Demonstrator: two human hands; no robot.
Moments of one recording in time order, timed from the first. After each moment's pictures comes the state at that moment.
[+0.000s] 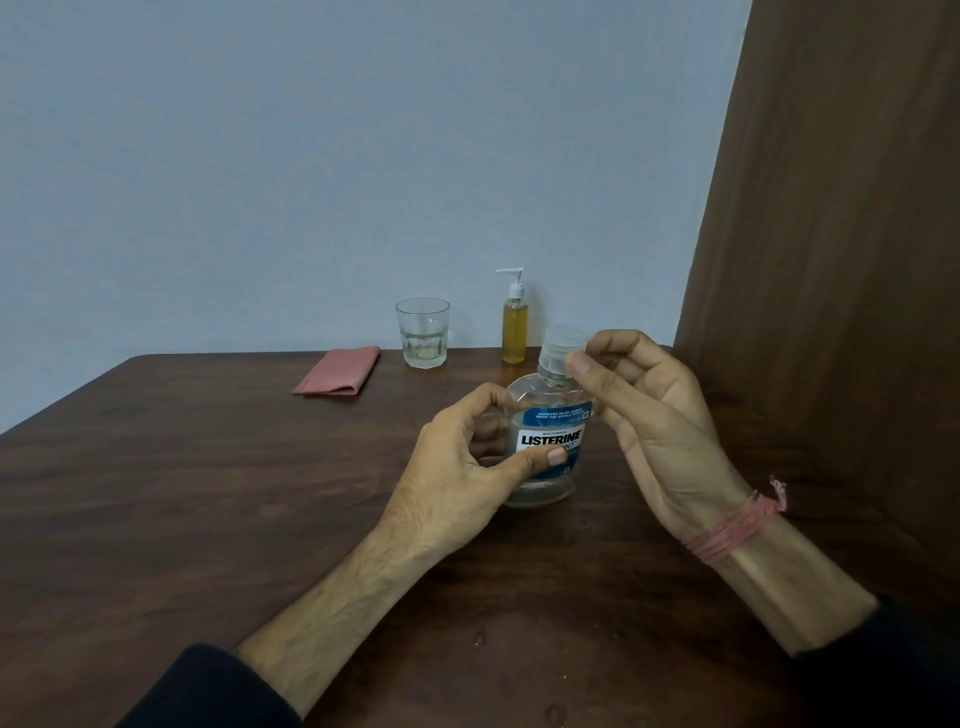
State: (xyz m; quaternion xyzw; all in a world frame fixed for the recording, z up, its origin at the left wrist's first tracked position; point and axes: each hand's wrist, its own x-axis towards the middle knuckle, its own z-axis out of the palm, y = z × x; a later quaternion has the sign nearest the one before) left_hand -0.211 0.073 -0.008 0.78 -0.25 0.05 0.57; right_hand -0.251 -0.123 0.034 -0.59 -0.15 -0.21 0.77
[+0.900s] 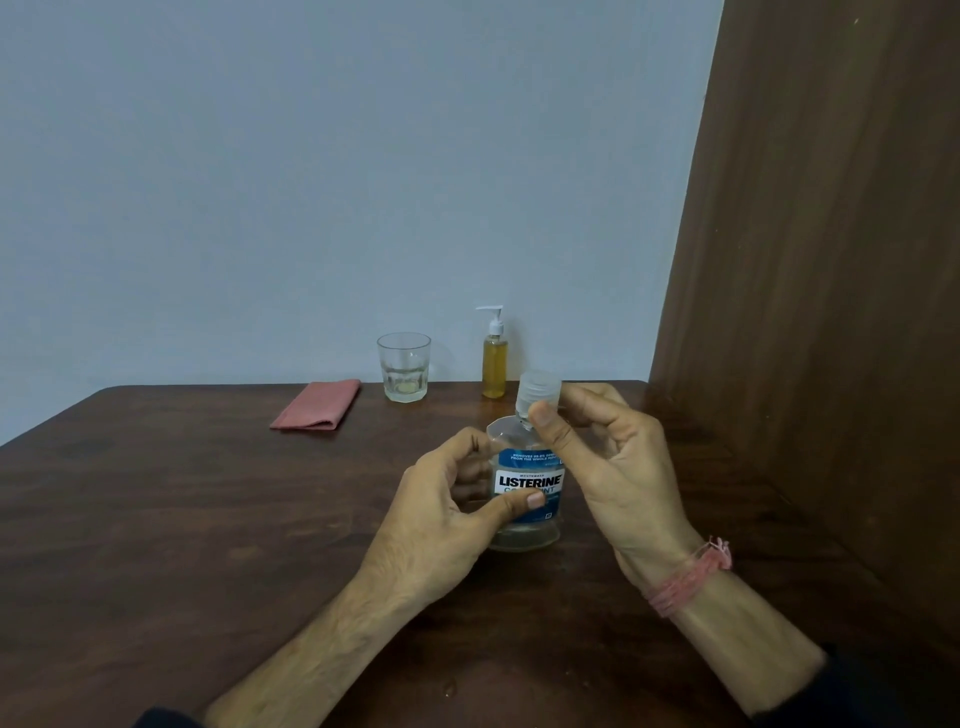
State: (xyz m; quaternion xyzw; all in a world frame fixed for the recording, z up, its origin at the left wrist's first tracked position) left_hand -0.211 0.068 -0.013 0.76 -0.27 0.03 0.60; right_hand -0.256 -0.113 0.030 -0.67 -0.15 -0.29 0.66
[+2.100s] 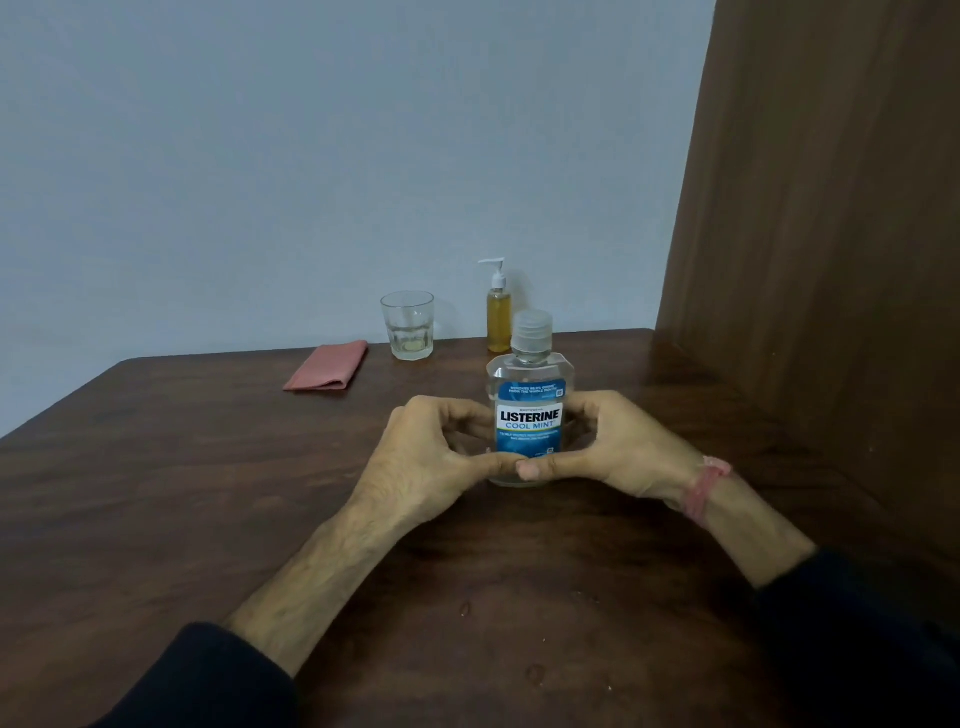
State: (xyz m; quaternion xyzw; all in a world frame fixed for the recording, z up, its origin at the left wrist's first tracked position) left_hand -0.200 0.085 -0.005 0.87 -0.20 0.03 0.44; right_hand -0.242 -0.153 0.013 -0.87 -0.11 -0.01 0.48
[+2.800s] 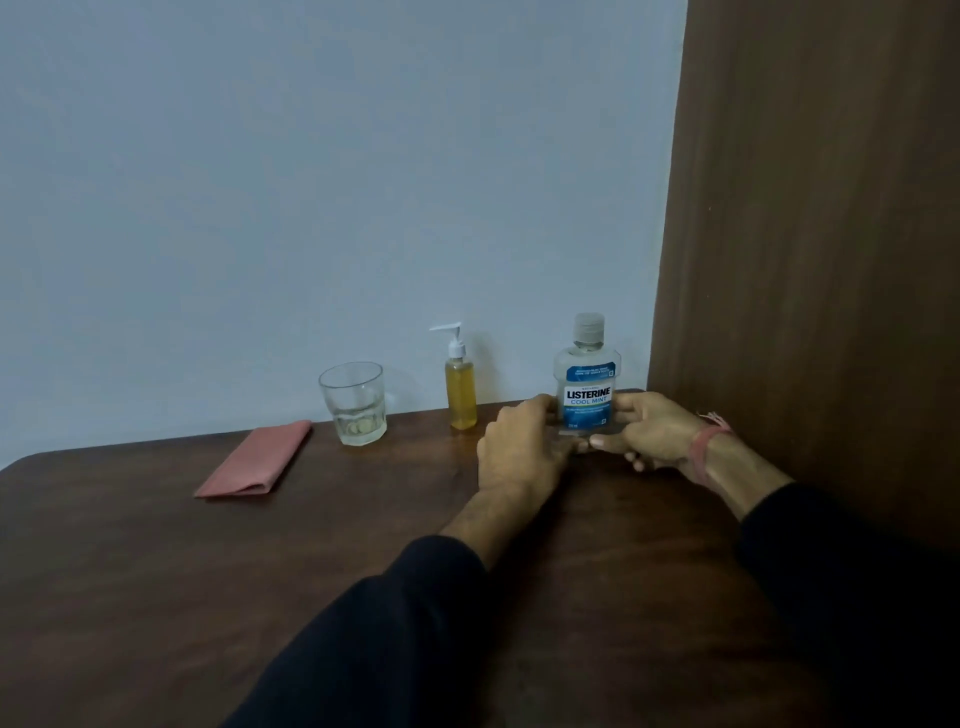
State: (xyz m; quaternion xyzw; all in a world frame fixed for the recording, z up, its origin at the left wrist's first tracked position) left_hand -0.045 -0.112 -0.010 0.91 -0.21 0.14 0.33; right_hand -0.072 -0.303 0.010 -0.83 0.10 -0.01 0.55
